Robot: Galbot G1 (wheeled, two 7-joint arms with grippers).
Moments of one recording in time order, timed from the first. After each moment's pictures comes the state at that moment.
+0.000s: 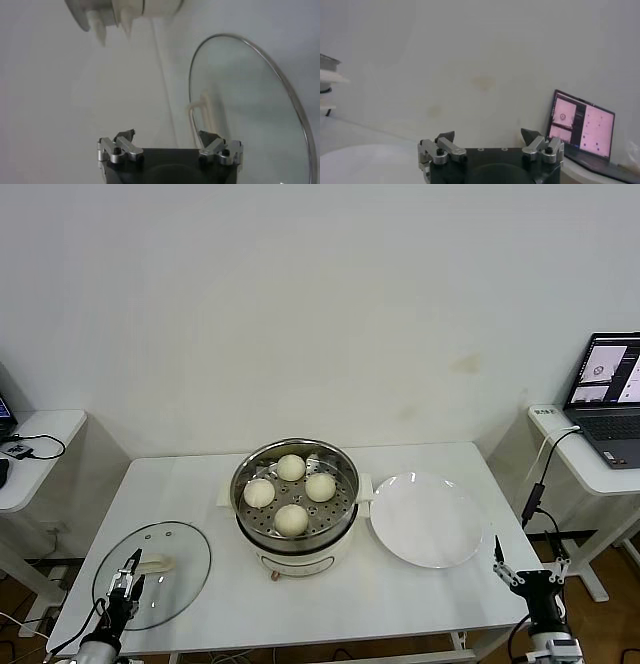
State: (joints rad) left arm 1.56 -1.18 -0.78 -1.66 1.36 -0.12 -0.16; right arm -1.58 1.35 0.84 1.78 0.01 0.39 -0.03
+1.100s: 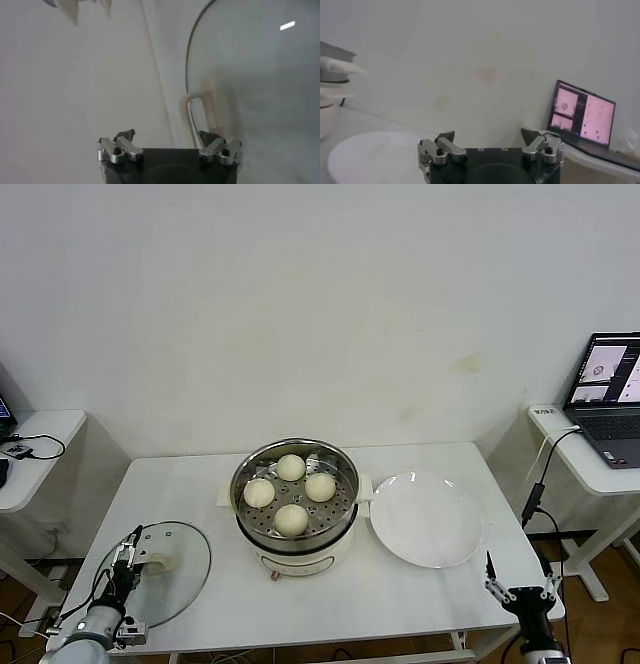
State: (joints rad) left arm 1.36 -1.15 -0.74 -1.49 1.35 -0.13 -0.14; right arm -1.63 1.38 0.82 1.80 -0.02 0.40 -0.03
